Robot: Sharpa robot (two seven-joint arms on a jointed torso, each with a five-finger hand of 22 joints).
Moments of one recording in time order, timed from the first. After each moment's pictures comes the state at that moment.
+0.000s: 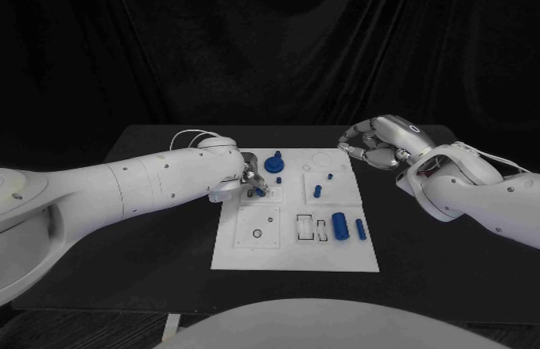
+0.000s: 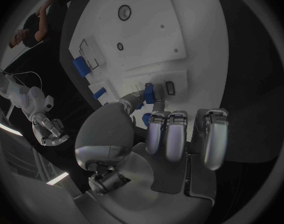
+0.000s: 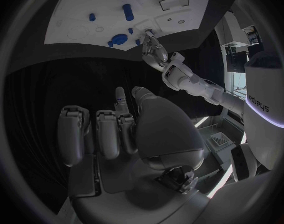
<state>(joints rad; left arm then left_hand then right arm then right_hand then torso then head) 1.19 -0.46 -0.21 1.13 -1.09 0.11 -0.53 0.97 -0.03 0.43 0.08 0.41 1.07 0.02 0.22 1.00 1.47 -0.03 1.57 1.31 1.47 -0.07 1.57 1.31 0.01 1.47 0.04 1.53 1.31 1.21 -0.93 -0.21 1.56 -1.37 -0.64 0.08 1.30 0.01 0.14 0.26 0.42 0.89 0.11 0.29 0.16 1.47 0.03 1.57 1.31 1.46 -0.05 1.52 1.31 0.02 1.47 0.06 1.47 1.31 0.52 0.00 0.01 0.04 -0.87</state>
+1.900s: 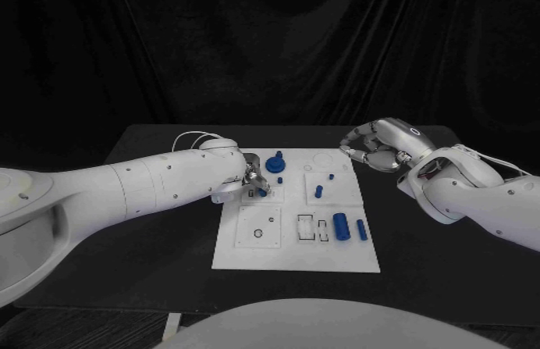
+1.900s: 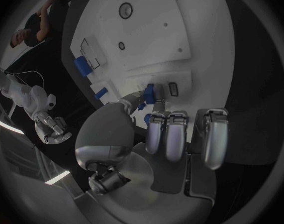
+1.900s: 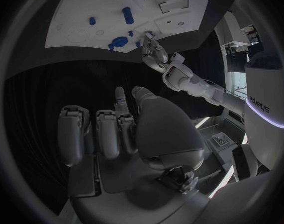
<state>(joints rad) 1.19 -0.46 -0.21 1.12 -1.09 0.10 -0.51 0.98 -0.02 0.43 0.08 0.38 1.07 0.03 0.21 0.99 1.47 -0.03 1.57 1.31 1.47 -0.07 1.57 1.31 0.01 1.47 0.04 1.51 1.31 1.20 -0.93 -0.21 1.55 -1.37 -0.63 0.08 1.30 0.01 0.14 0.26 0.42 0.89 0.11 0.28 0.16 1.47 0.03 1.57 1.31 1.46 -0.05 1.52 1.31 0.02 1.47 0.06 1.46 1.31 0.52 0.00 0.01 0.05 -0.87</state>
